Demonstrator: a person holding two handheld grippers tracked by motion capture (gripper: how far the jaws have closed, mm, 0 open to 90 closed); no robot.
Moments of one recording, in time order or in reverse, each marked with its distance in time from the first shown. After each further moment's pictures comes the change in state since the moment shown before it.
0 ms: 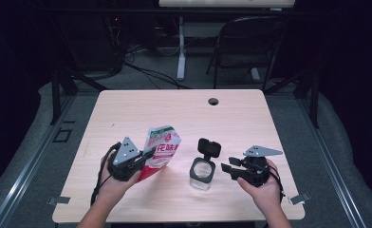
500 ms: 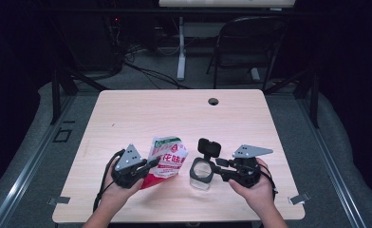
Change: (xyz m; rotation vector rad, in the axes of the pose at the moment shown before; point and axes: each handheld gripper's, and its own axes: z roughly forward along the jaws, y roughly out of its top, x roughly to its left) left arm -0.005 -0.021 0.003 0.011 -0.084 -0.051; right arm 0.030 0.018 0.003 -0.015 0.110 -0.099
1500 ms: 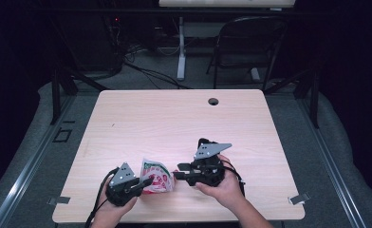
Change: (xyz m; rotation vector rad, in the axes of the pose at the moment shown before) left arm -0.010 -0.052 -0.005 0.083 -0.025 -0.101; right arm 0.055 0.034 0.060 0.035 0.278 -0.114
